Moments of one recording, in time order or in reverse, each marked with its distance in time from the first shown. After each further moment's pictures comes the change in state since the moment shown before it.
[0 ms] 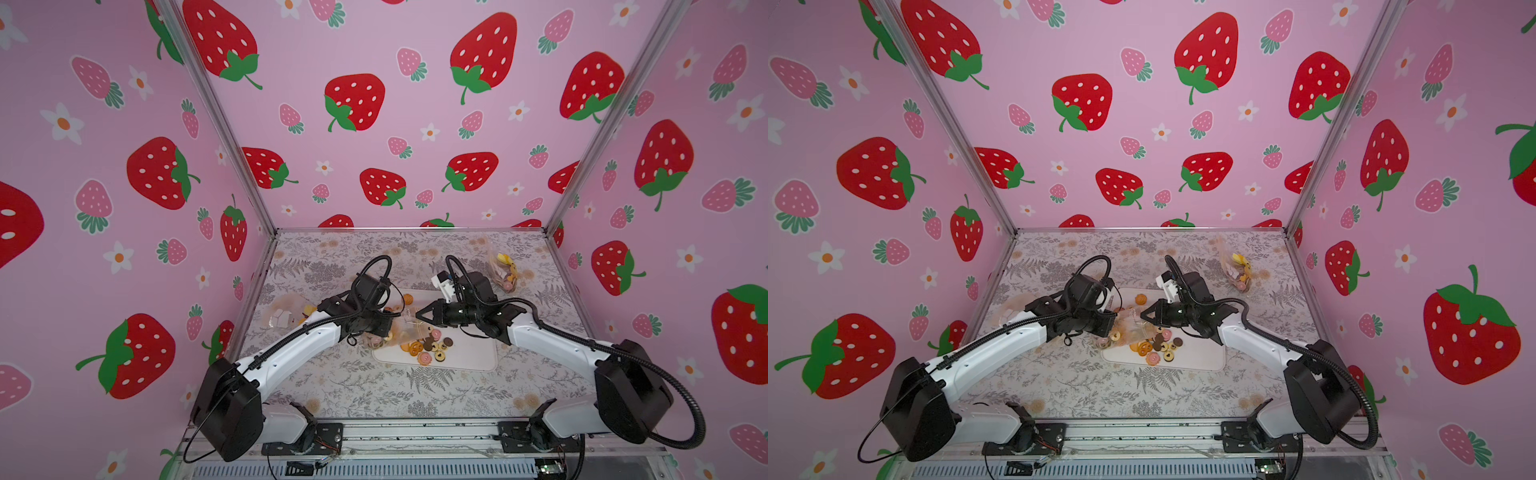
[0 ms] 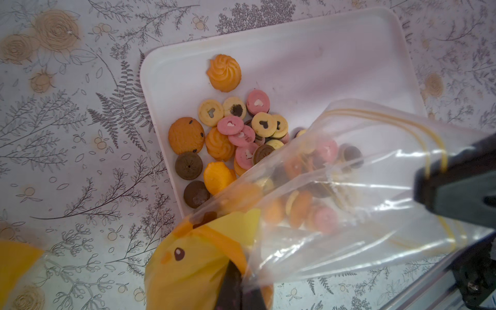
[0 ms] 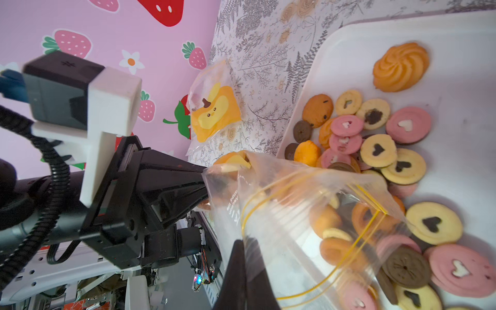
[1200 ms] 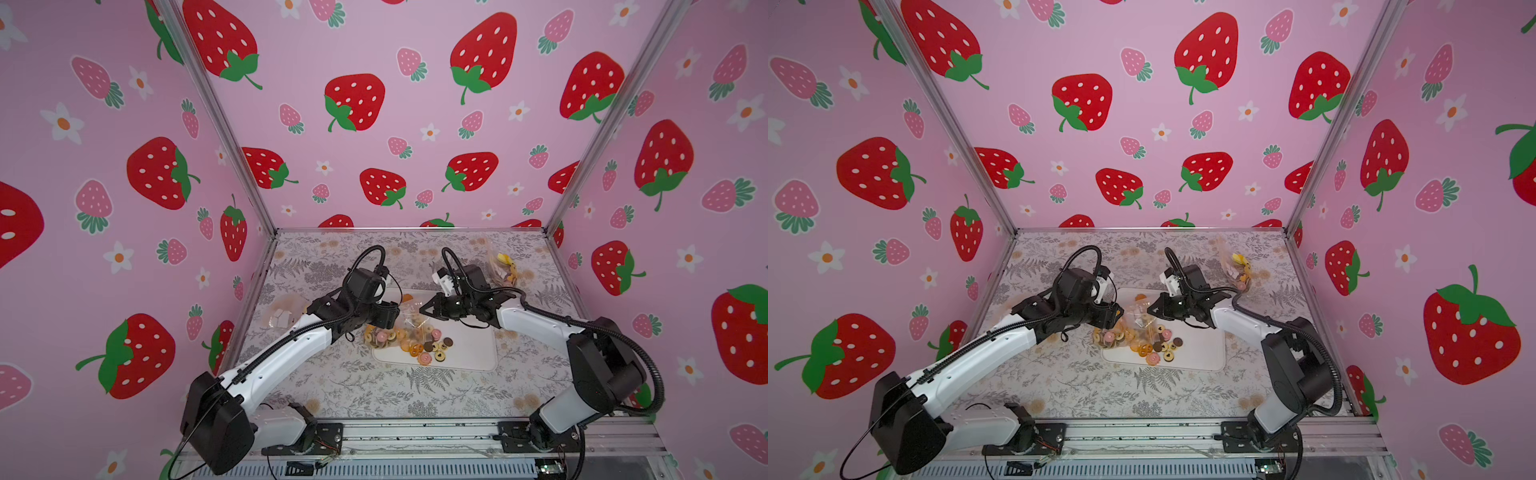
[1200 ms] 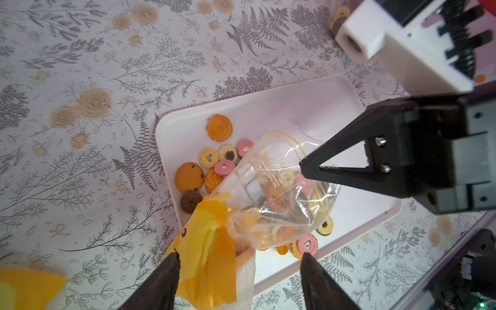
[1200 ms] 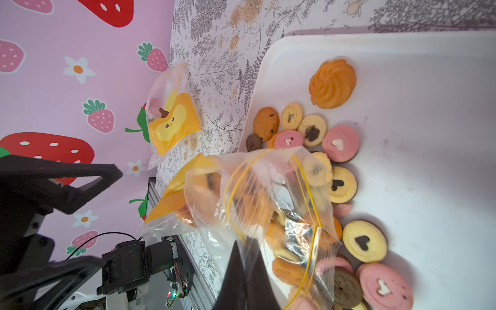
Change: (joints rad) left arm 0.003 -0.129 0.008 0.044 -0.032 0.002; right arm -0.072 0.171 0.109 -0.087 -0.005 -0.099
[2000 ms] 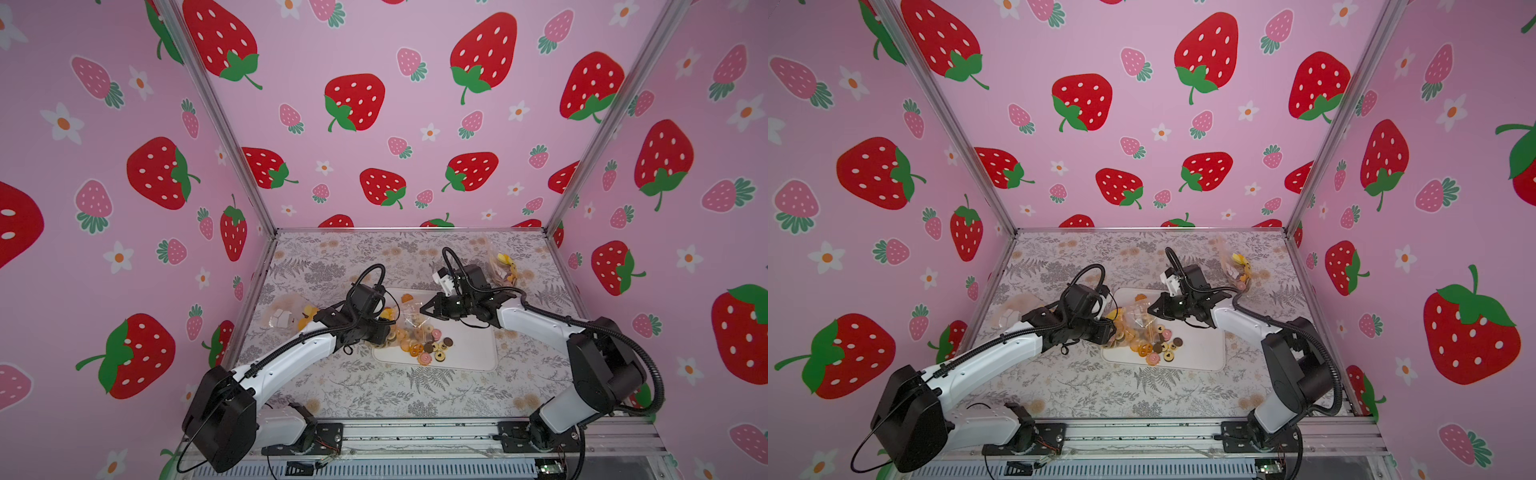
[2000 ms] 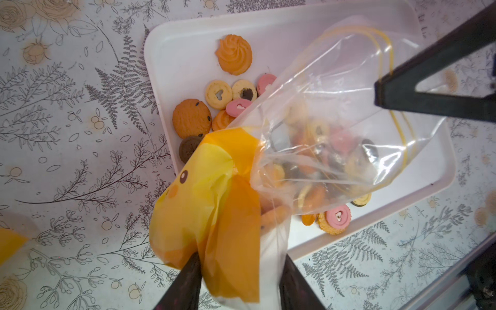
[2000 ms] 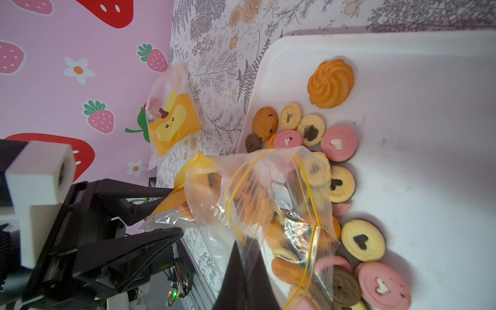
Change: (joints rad) left arm 0.000 0.050 -0.138 0.027 0.018 -0.038; right arm -0.005 0.000 -0.001 -0.001 -0.003 0.000
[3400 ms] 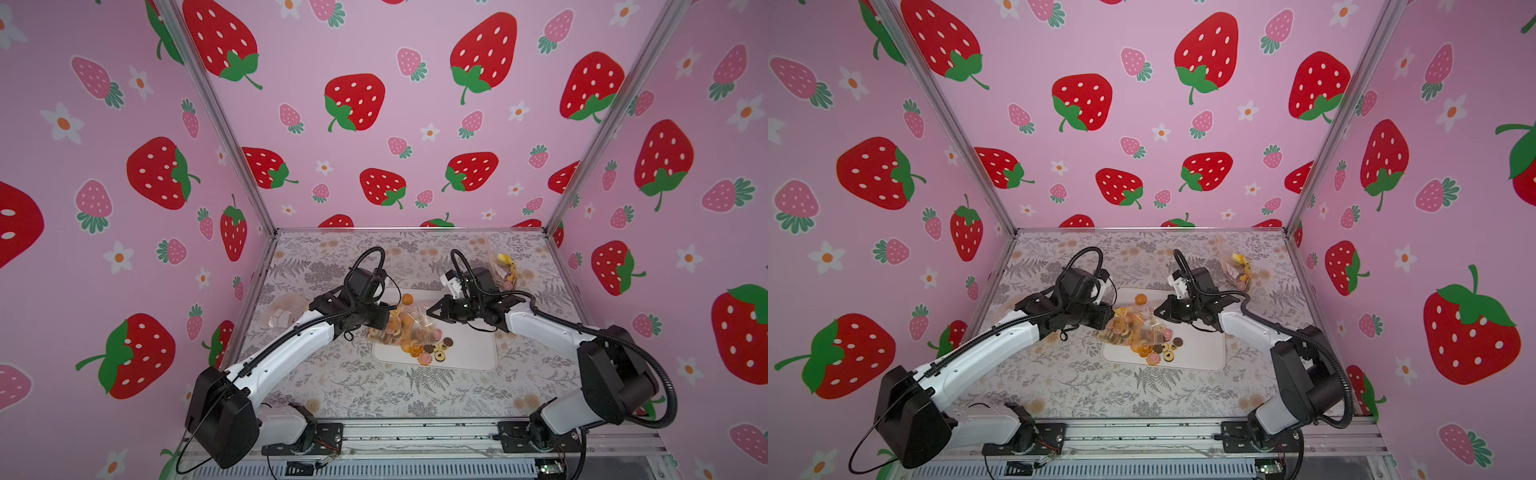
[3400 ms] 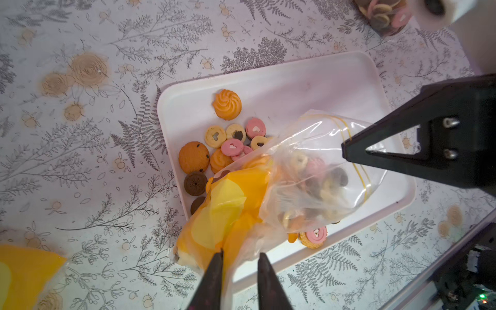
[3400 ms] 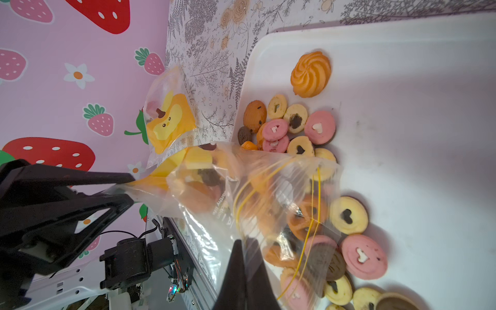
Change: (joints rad) left arm 0.024 0.032 0.171 -0.081 0.030 0.032; right arm -0.034 -0.070 -0.061 -0.019 -0.008 0.000
